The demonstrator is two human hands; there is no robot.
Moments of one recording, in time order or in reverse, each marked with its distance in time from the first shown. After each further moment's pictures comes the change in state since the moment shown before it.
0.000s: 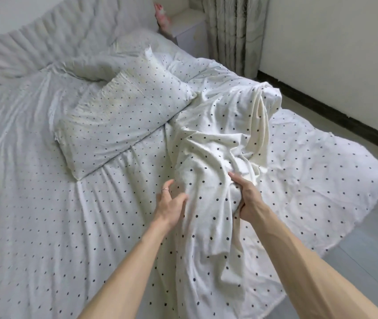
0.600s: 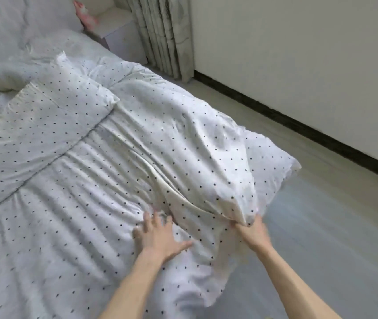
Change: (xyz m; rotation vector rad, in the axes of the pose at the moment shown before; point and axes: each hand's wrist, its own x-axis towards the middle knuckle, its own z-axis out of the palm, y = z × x) left_hand -0.029 0.002 0.184 1.247 -0.299 0.179; right_hand -0.017 0.006 -0.265 -0.796 0.396 -0.145
